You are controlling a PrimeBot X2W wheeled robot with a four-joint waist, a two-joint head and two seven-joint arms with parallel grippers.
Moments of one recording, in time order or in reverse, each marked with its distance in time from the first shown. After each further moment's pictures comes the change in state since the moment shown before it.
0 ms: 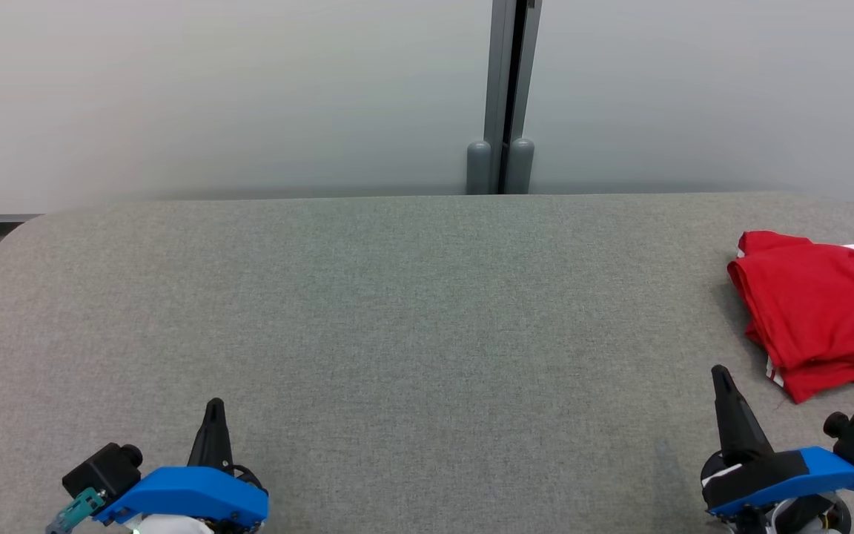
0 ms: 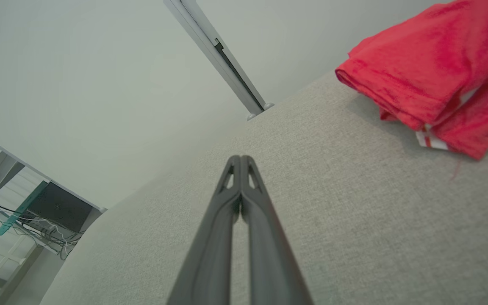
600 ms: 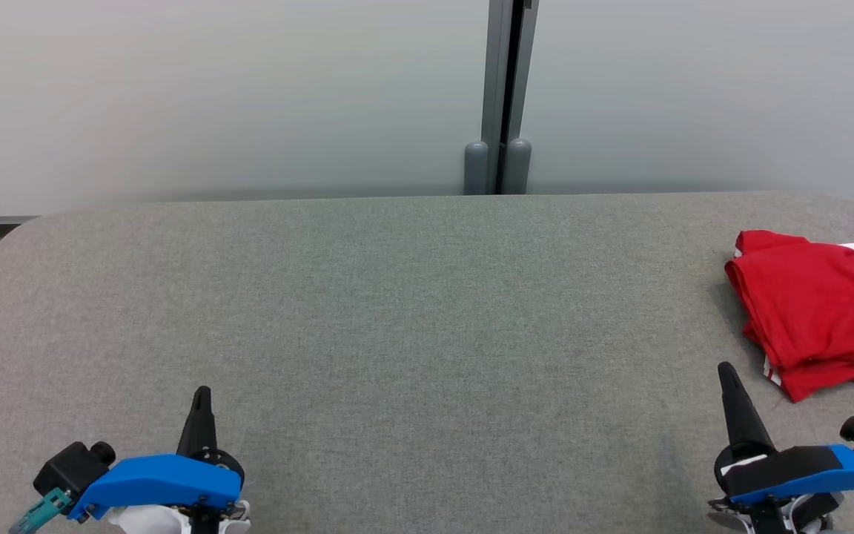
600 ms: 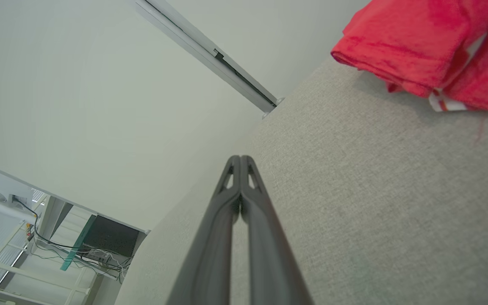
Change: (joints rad) left arm -0.012 -0.008 0.066 -0.032 -0.208 -0.039 0.059; right arm -0.002 0.000 -0.011 -0.015 0.247 0.000 0.051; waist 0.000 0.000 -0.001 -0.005
